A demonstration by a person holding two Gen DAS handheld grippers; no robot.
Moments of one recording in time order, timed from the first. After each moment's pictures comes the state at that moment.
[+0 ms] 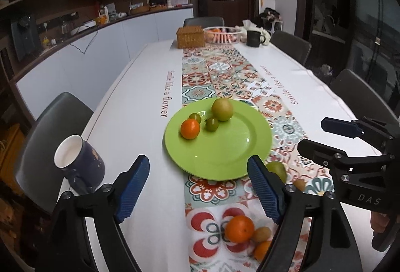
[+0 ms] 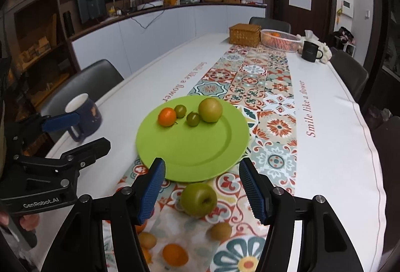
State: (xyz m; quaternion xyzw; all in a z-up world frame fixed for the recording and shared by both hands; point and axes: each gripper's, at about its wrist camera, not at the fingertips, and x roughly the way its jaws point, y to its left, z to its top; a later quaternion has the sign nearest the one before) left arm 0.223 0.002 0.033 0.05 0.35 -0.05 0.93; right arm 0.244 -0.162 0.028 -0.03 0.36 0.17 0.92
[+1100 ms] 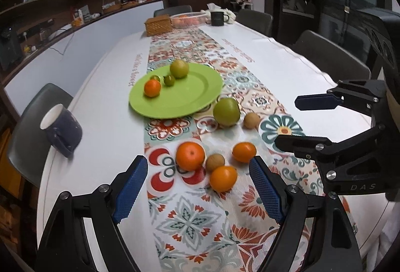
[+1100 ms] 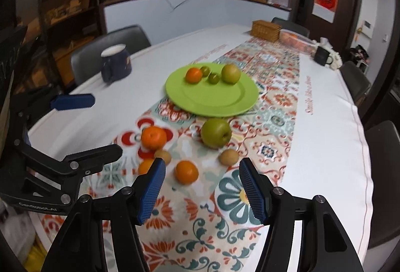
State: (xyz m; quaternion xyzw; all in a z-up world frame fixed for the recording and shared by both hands) left arm 0.126 -0.045 -0.014 0.09 0.38 -0.12 0.91; right arm 0.149 -0.173 -0.001 -0.13 0.39 0.23 0.88
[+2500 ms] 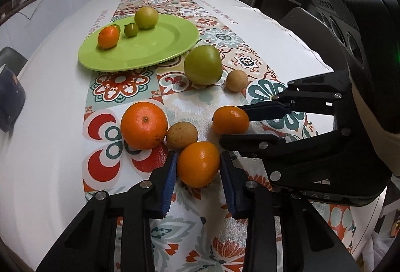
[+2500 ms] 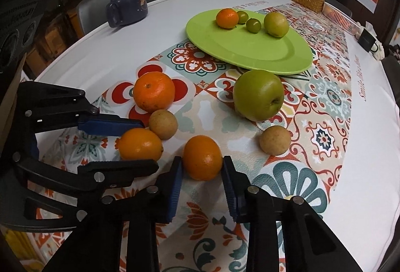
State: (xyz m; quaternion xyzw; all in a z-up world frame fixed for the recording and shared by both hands) left arm 0.161 -0.053 -0.084 0.03 0.46 -0.19 0.86; right arm 0.193 -0.142 -0.081 -0.16 0.47 0.29 0.82
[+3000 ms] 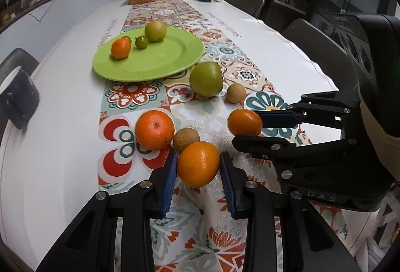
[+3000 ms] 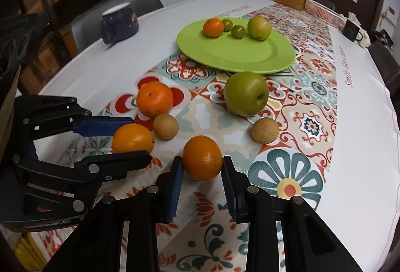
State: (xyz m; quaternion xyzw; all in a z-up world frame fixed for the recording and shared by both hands) left arm 0.145 -0.046 -0.059 0.02 0.44 -0.17 0.88; right arm 0.176 -0.155 -0.062 -0.11 0.45 0.26 0.84
